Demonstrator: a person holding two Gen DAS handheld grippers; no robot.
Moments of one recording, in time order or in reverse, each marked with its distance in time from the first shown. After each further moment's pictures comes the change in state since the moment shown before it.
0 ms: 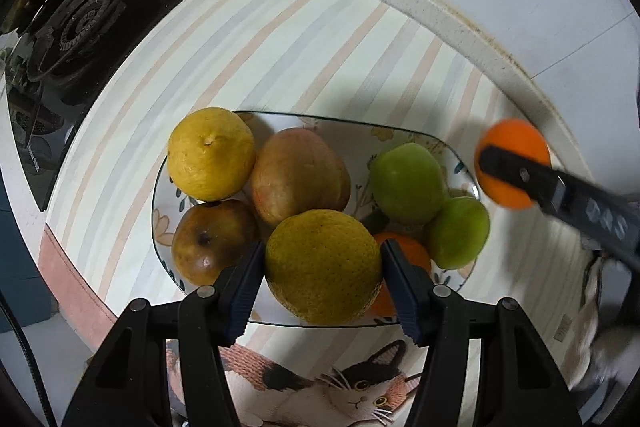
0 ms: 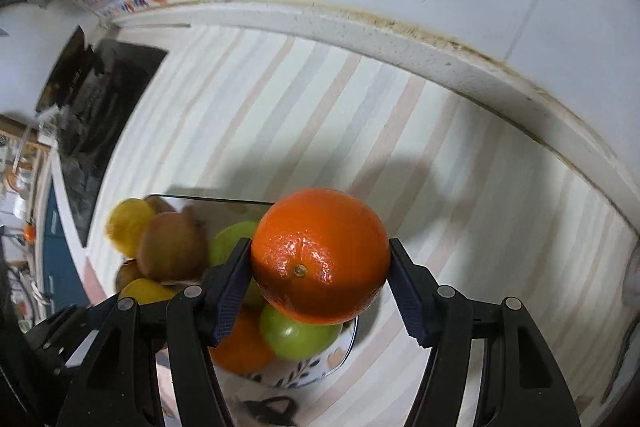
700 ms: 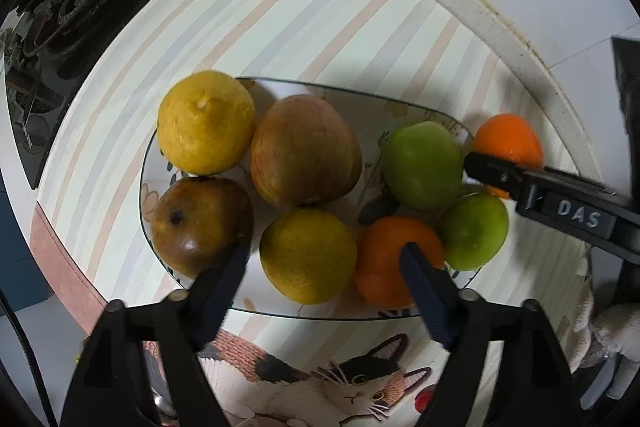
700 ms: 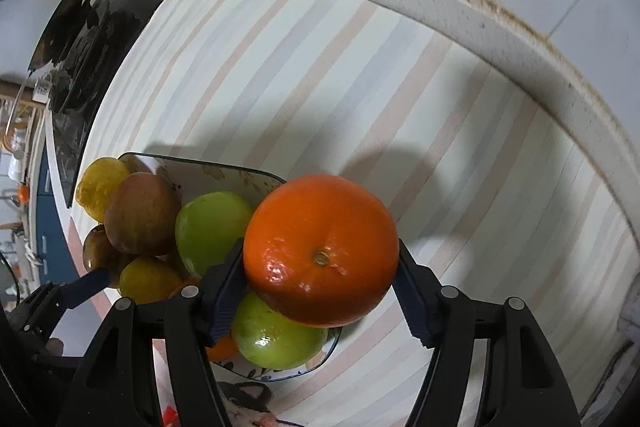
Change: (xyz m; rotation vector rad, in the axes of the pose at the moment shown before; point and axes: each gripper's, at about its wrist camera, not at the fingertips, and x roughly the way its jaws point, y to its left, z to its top) left arm 0.017 0.002 -0.002 -0.042 0.067 -0.004; right arm 0.035 -0.009 -0.001 -0.069 0.144 0.013
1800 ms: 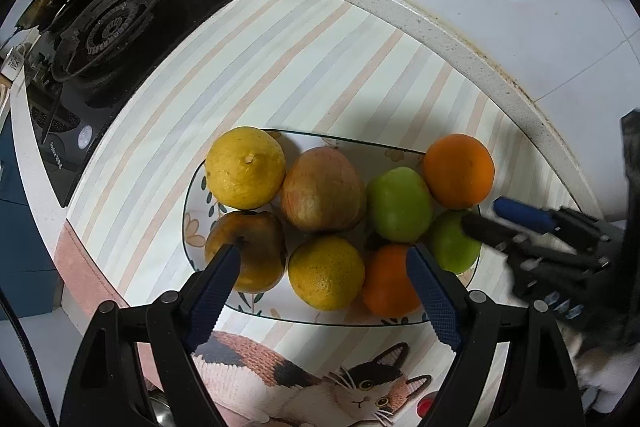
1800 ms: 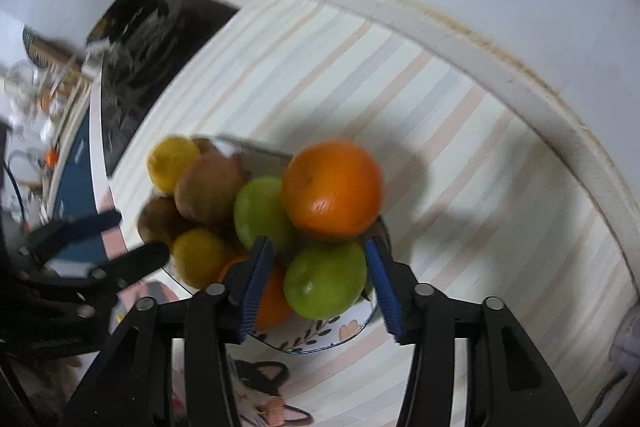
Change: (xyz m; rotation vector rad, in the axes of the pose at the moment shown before) left arm -0.037 0.011 -0.005 0.009 -0.122 0.031; right arm -0.057 0.024 -0.029 -0.147 -0.128 0.080
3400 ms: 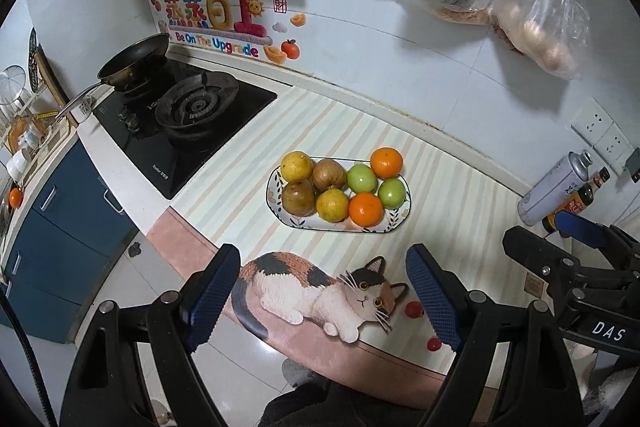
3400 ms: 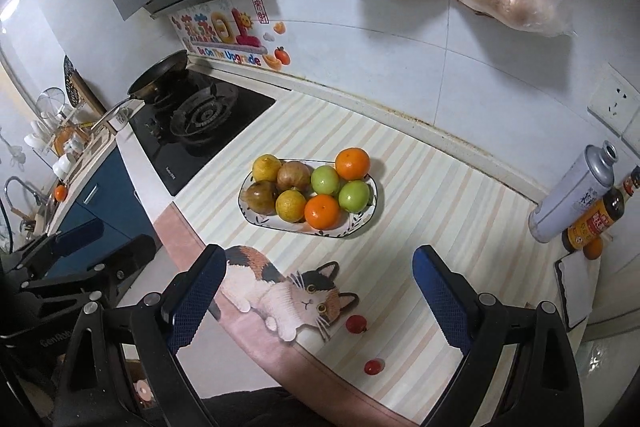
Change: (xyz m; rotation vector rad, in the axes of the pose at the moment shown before) left arm -0.236 0.005 -0.184 0.076 -0.383 0.021; right arm -0.256 0.132 -0.209 0.010 -0.375 -0.152
